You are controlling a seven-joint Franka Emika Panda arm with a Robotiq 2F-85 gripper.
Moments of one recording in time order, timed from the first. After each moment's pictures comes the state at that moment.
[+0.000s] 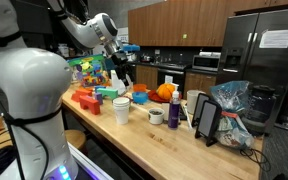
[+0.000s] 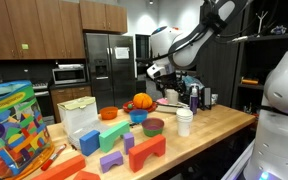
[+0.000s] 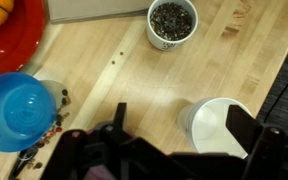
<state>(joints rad) 0.15 -0.36 0.08 -2.65 -0.52 2.28 -1.35</state>
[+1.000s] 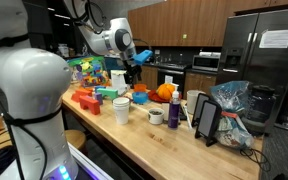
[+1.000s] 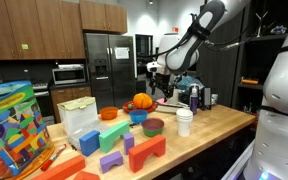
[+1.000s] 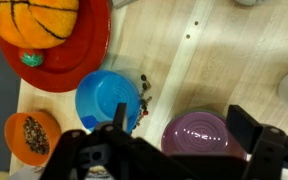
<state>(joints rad) 0.13 -0.21 -0.04 -2.64 -0.26 2.75 -1.41</state>
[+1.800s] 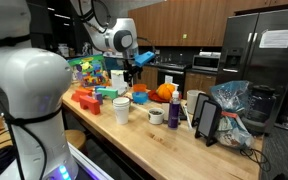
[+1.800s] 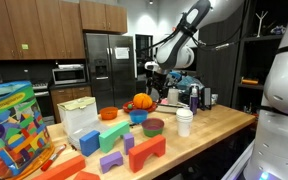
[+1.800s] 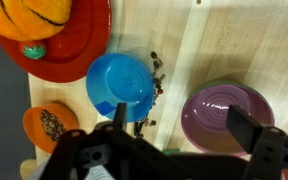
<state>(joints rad) 0.16 -0.15 -0.04 -2.58 0.08 2.75 -1.55</state>
